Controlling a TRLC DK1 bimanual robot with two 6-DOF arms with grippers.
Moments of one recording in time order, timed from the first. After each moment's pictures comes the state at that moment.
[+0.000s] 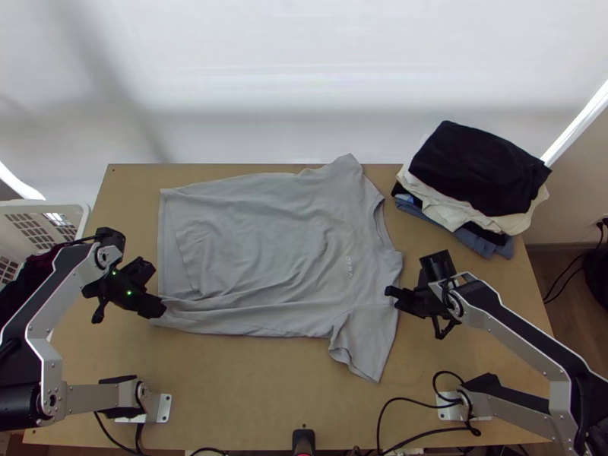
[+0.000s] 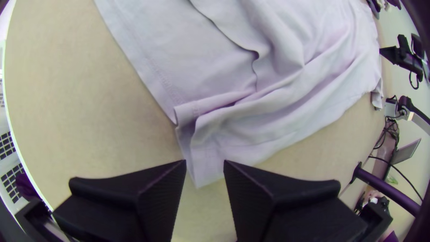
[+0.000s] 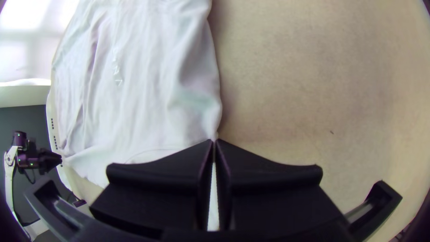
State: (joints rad) left arm 0.20 1.42 0.92 -1.09 0.13 0.55; right arm 0.36 1.25 0.61 -0.54 -0.21 0.67
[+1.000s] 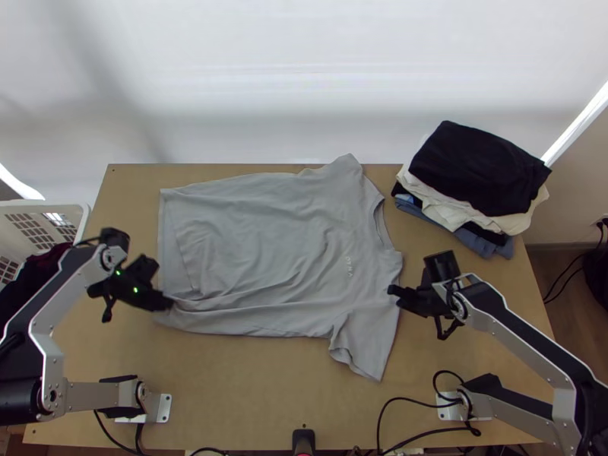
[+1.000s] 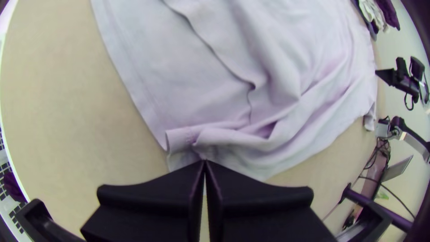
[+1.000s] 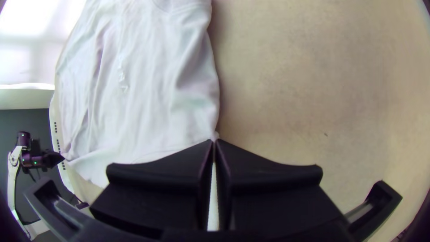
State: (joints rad) left arm 0.19 1.43 0.92 -1.00 0.23 0.45; right arm 0.33 1.21 0.61 -0.54 -0.20 0.67
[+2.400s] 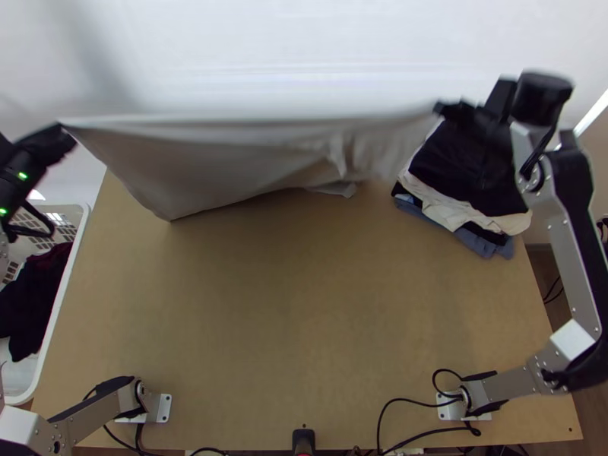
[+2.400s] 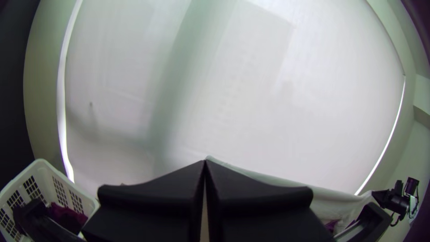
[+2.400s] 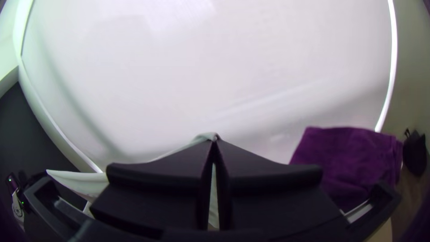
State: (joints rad) left arm 0.25 1.21 1.67 -0.51 0.16 -0.31; right arm 0.19 1.61 2.01 -0.62 -0.09 0.43
